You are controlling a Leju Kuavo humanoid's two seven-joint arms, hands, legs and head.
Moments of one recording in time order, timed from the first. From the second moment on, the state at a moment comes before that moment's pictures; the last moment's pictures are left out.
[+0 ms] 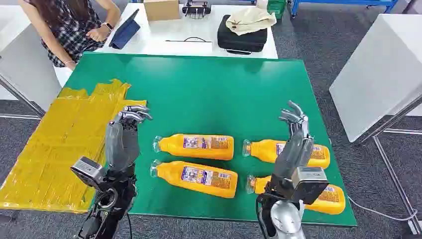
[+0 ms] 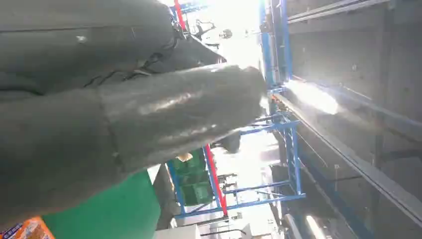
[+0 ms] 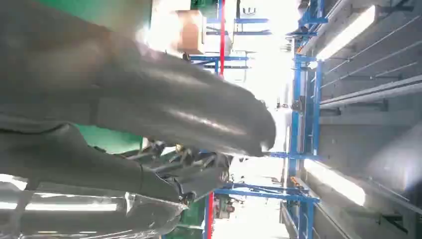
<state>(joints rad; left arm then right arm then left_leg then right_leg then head) -0.13 -0.08 -0.22 -1.42 -0.11 0.03 -0.68 -0.05 0.24 0.32 -1.55 0.31 -0.34 -0.54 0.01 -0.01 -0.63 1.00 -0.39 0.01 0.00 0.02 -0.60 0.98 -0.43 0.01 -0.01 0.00</state>
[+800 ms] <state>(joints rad) 0.09 -0.10 -0.49 -1.47 -0.07 0.22 -0.70 0.33 0.12 0.26 -1.60 0.11 -0.41 -0.70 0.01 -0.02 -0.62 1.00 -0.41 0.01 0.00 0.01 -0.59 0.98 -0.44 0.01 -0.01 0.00</state>
